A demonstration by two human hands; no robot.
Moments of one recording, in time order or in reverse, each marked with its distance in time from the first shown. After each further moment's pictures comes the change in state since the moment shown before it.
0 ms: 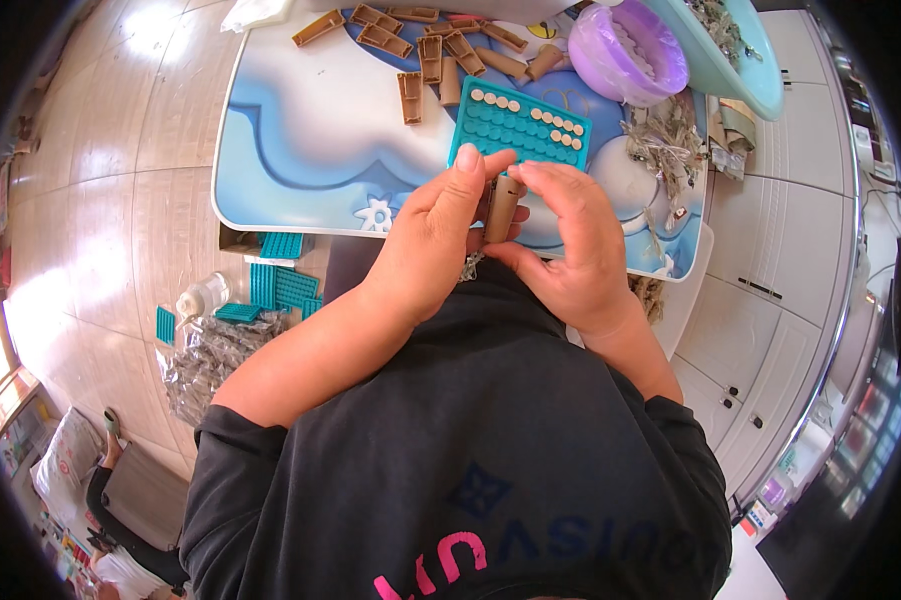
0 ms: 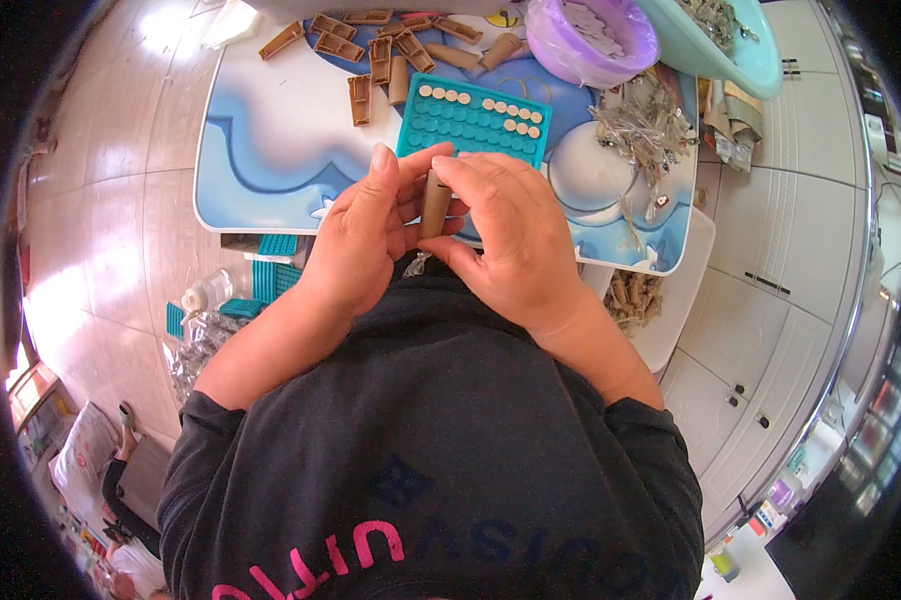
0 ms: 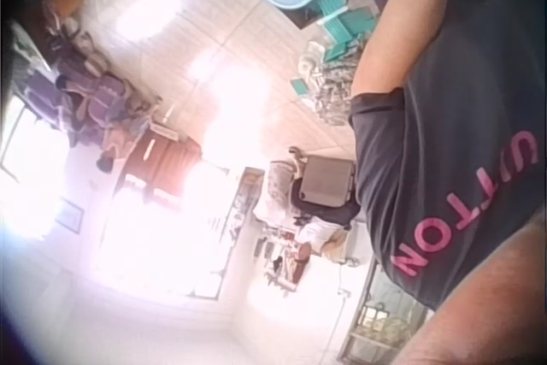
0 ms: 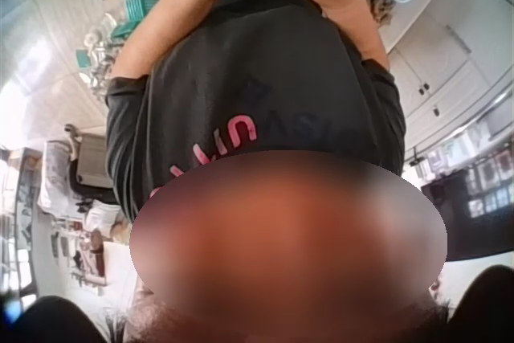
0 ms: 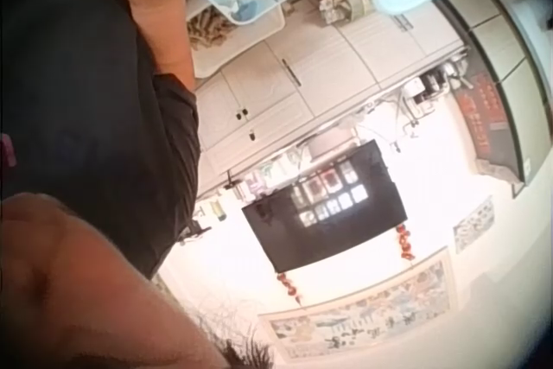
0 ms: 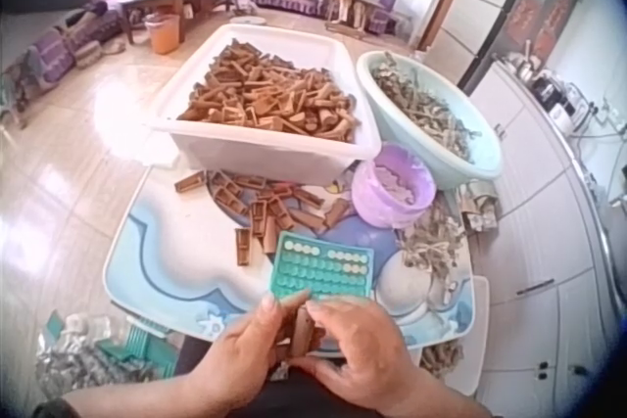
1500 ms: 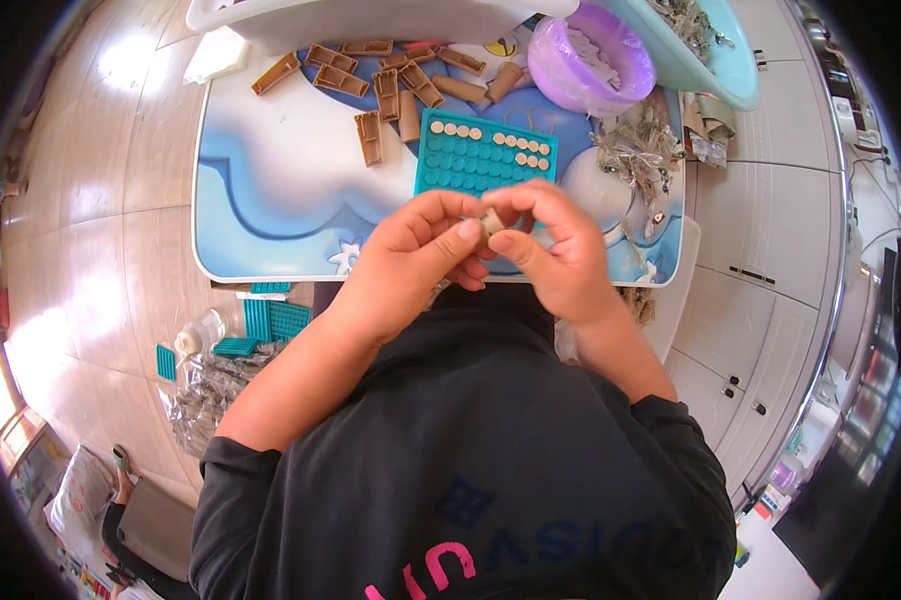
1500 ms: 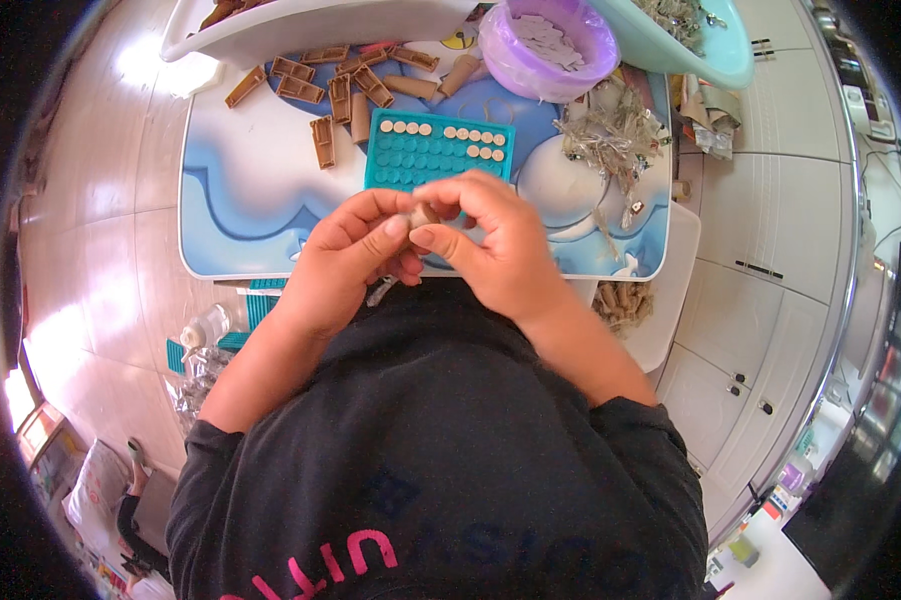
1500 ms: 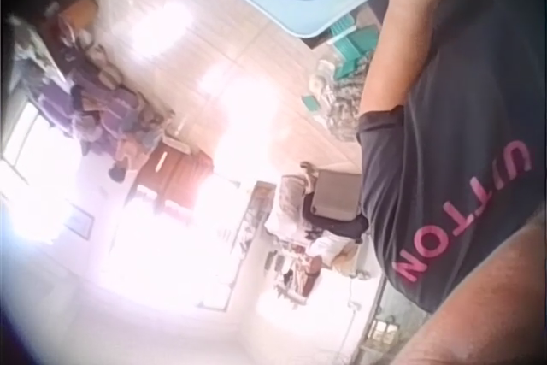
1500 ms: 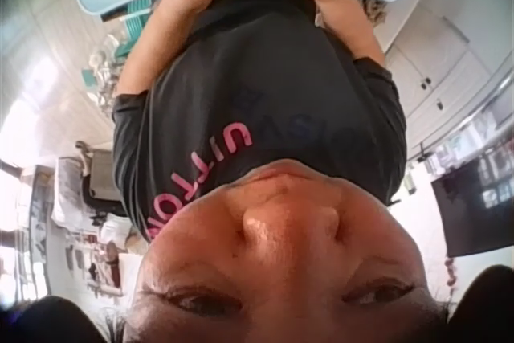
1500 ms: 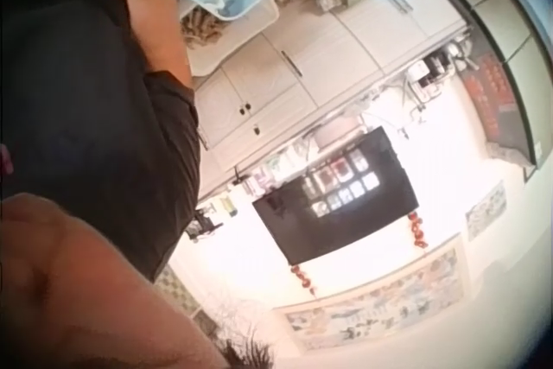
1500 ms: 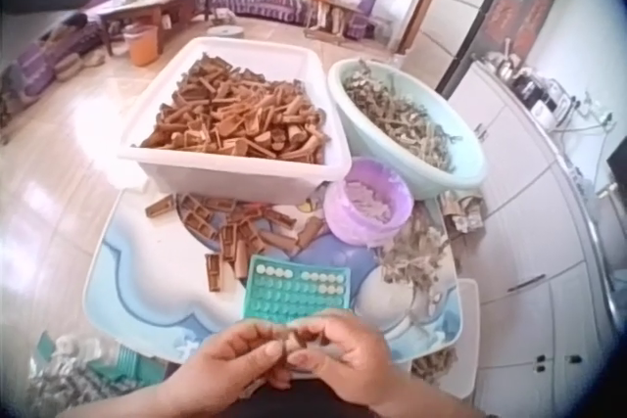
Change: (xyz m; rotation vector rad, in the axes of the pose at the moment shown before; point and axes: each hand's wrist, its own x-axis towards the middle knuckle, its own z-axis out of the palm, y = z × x) left_hand 0.014 0.002 -0.012 0.062 -0.160 -0.054; right_hand 0.002 0.019 -0.010 0.369 -0.073 0.340
